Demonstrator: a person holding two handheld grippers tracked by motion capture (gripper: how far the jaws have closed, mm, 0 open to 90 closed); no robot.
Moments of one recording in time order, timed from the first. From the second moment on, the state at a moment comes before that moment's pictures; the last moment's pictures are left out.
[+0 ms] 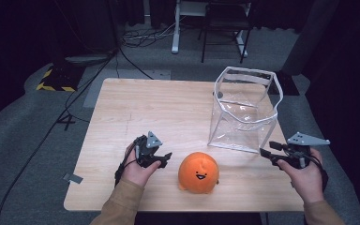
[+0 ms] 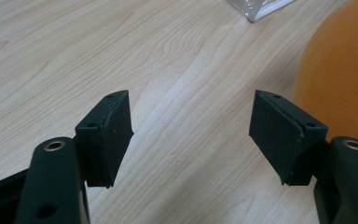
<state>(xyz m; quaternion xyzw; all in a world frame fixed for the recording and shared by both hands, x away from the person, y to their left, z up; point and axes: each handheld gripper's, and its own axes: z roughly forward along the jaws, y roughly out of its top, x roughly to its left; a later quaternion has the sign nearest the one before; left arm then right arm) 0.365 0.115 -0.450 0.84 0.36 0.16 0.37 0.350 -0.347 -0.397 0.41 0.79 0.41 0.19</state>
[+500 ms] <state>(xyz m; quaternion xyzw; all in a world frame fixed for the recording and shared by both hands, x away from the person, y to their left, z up) 0.347 0.141 -0.449 0.83 0.39 0.18 0.37 0.346 -0.223 -0.388 0.25 0.87 0.42 0.11</state>
